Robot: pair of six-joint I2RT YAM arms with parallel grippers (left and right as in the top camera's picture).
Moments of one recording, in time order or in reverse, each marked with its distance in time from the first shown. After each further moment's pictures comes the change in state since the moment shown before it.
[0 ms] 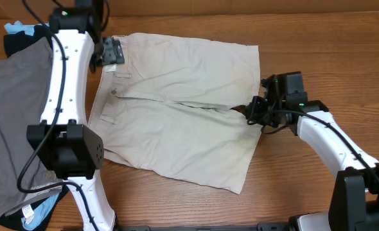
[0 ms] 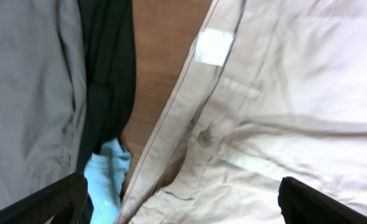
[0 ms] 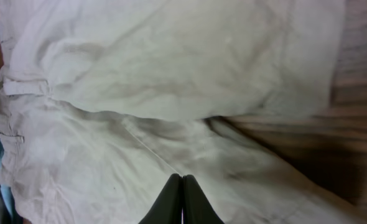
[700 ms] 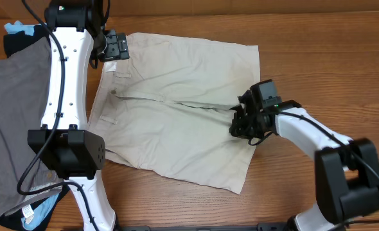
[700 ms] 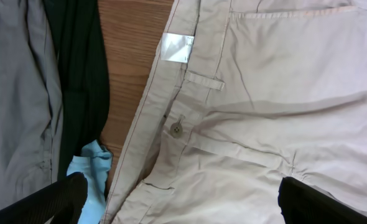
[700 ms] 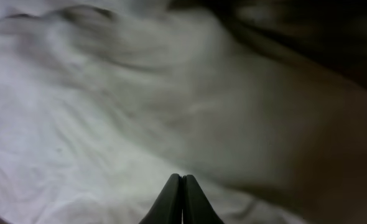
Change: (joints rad) left arm -0.019 -0.001 0.067 -0.055 0.090 0.040; right arm 0.121 0.173 0.000 -0.079 0.018 -0.064
